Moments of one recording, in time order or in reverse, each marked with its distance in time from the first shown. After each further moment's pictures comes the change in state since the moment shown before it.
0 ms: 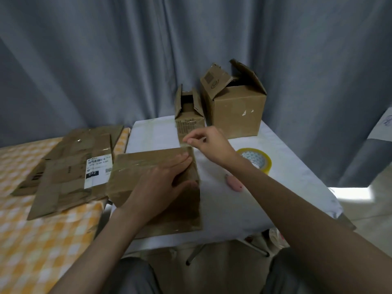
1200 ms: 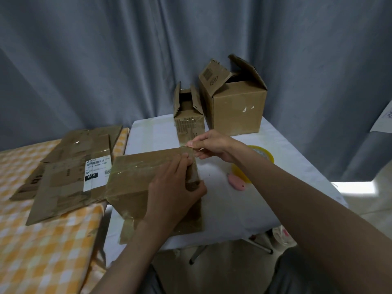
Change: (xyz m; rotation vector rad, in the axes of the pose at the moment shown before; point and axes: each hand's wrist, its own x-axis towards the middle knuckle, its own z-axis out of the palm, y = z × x) left_hand -0.002 0.034 0.028 0.030 0.246 -0.155; right_hand 0.025 0.033 0.000 0.489 -0.283 0.486
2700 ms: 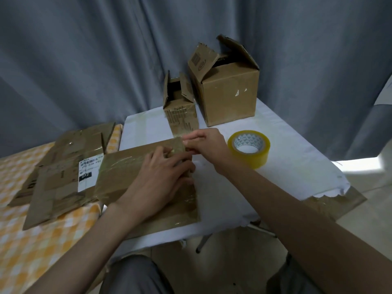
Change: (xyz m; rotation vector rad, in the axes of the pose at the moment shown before) left_hand 0.020 -0.026 -0.016 0.268 -0.277 0.490; right_hand -0.034 0.034 0.031 0.208 0.345 -0.239
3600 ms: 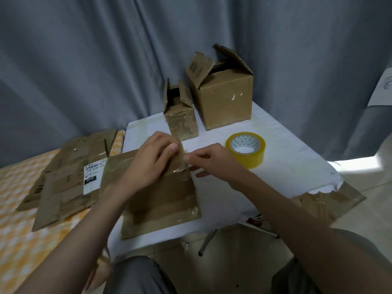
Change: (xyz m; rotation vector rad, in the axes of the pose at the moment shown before) left_hand 0.020 -0.030 -0.012 -0.521 0.154 -0.214; right_hand -0.055 -0.013 -0.017 -0.176 -0.204 0.006
